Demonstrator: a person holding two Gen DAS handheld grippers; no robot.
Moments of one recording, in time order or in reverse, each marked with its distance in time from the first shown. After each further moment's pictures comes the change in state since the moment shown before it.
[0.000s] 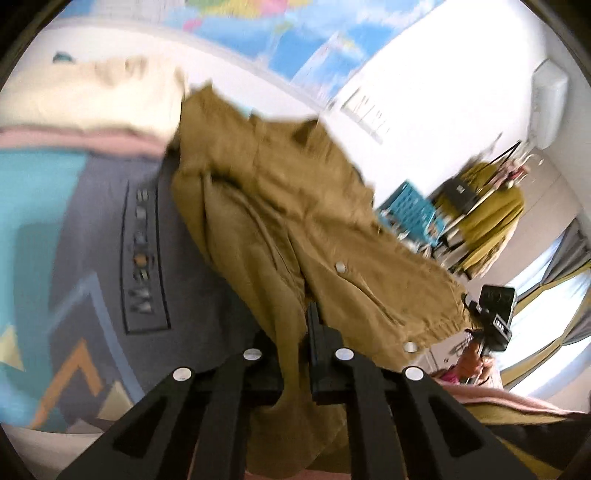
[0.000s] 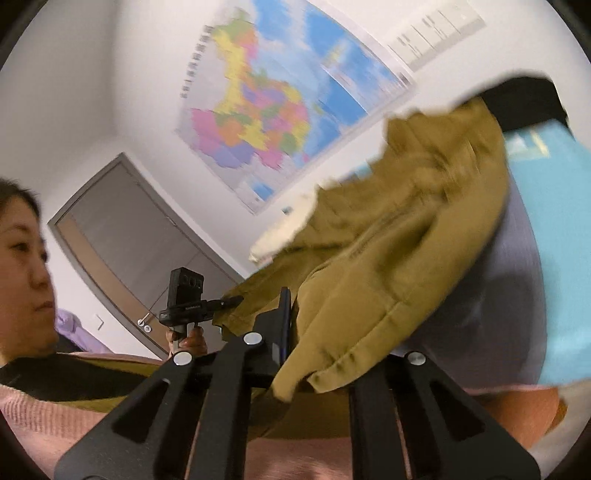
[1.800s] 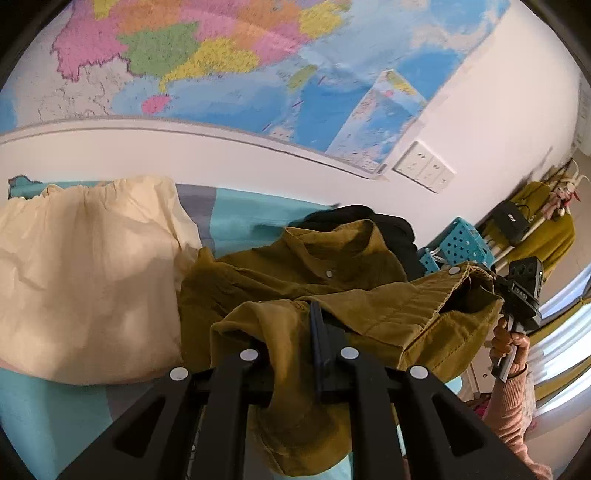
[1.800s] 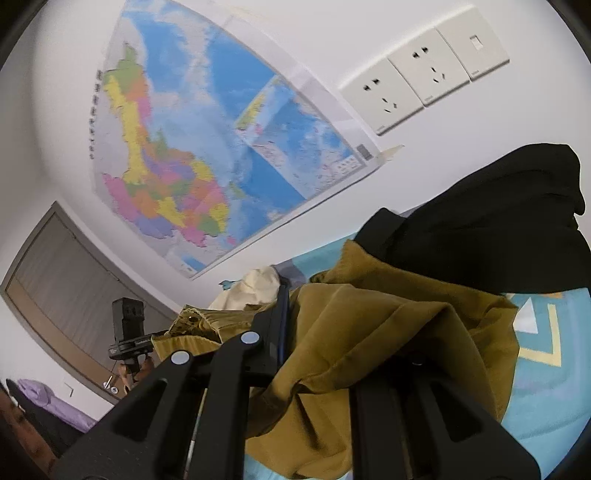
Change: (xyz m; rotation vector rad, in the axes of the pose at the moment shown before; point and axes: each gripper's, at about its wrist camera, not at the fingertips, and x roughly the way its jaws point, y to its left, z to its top) left arm 0.084 0.017 0.260 0.039 0.083 0.200; right arm 0.134 -0.124 0.248 0.167 0.034 -0.232
